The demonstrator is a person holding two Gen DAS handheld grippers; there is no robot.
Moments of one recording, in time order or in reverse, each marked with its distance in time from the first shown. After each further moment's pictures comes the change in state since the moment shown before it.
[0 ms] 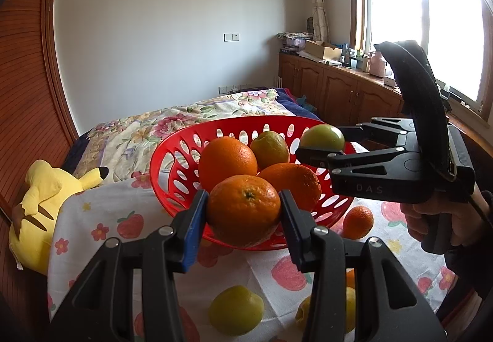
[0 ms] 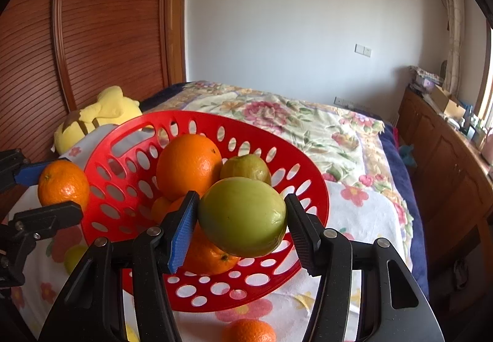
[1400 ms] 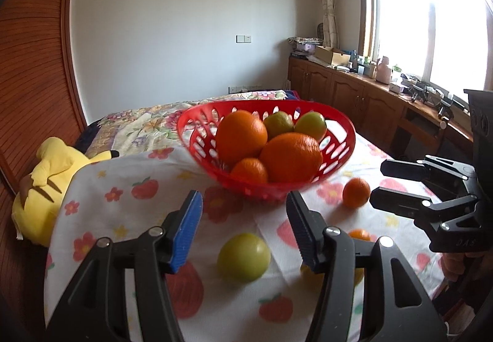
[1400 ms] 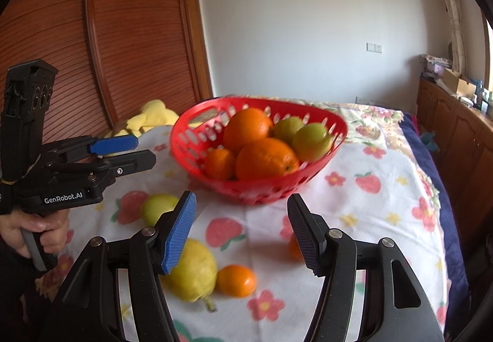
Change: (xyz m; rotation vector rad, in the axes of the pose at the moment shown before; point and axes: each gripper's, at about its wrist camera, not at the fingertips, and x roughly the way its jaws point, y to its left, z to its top) left arm -0.037 0.014 -0.056 -0.058 -0.023 0.031; right arm -0.087 0.036 -0.078 0.063 -0.092 0.152
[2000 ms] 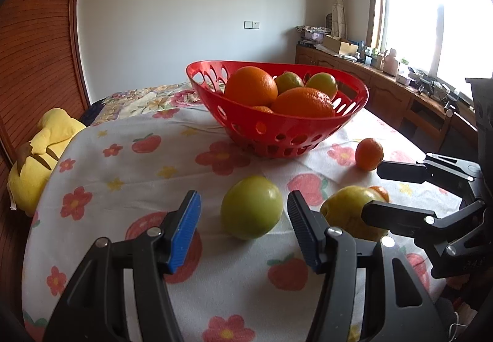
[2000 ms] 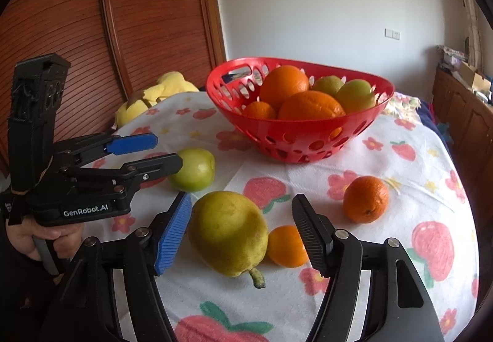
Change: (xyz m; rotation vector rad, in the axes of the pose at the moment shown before) left arm 0.015 0.004 -0.052 -0.033 0.052 0.023; right arm 0.030 0.033 -0.033 -0.028 0.092 0.049
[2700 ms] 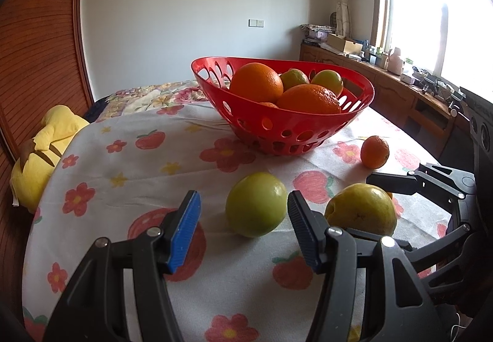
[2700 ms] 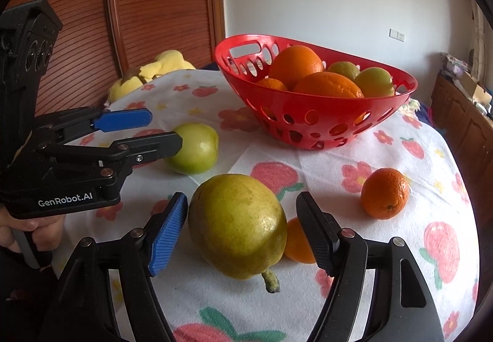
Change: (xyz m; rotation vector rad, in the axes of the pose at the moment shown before) left arm 0.002 0.003 0.000 -0.011 0.009 0.008; right arm 0.025 0.019 -0.010 -0.067 0.056 -0.044
